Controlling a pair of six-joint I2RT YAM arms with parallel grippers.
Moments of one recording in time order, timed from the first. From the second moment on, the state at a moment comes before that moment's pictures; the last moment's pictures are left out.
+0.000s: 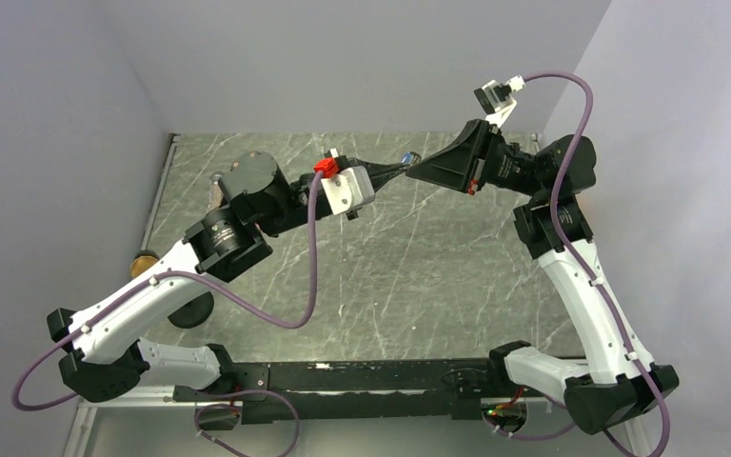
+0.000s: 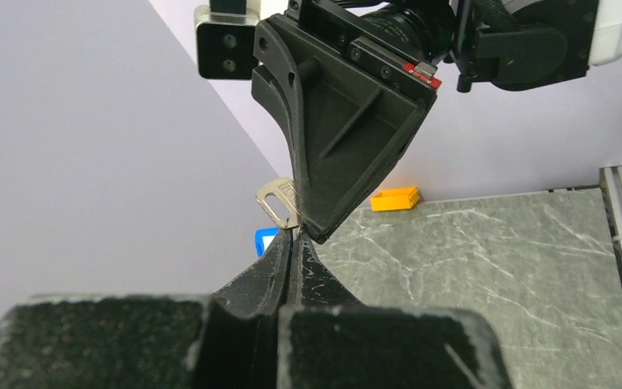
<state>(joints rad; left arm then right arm) -1.00 1.23 1.53 -0.08 0.26 0.46 0.31 1.10 1.31 0.23 -1.05 1.23</state>
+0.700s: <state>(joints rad) -1.15 1.25 1.52 -0.05 -0.03 0.77 0.31 1.09 1.37 0.06 -0.99 1.15</state>
